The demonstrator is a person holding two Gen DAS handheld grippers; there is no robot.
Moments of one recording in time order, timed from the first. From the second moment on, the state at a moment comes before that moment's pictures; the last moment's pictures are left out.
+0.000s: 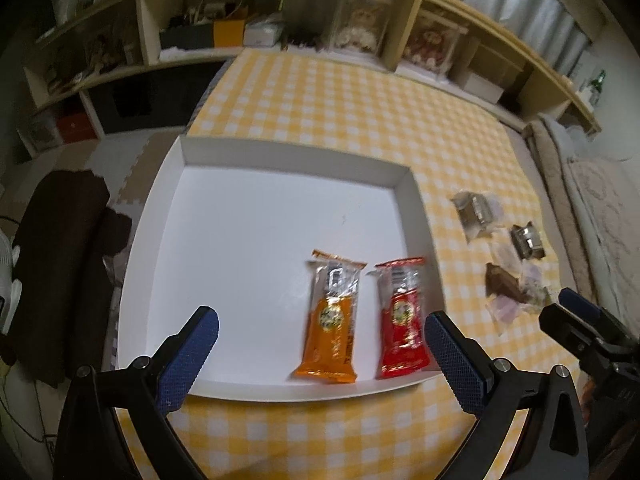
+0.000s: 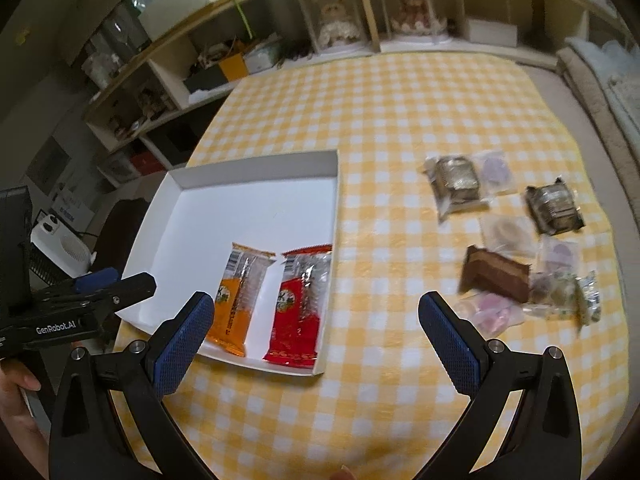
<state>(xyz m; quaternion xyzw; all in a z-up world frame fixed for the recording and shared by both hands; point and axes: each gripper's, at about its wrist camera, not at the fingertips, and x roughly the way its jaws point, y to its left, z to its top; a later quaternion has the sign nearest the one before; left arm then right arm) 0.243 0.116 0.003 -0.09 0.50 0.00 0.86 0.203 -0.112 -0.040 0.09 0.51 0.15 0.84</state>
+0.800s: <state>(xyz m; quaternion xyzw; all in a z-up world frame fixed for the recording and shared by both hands) 0.237 0.025 0.045 -0.06 0.43 -0.08 0.90 0.179 -0.244 0.024 0.07 0.44 0.03 0.90</state>
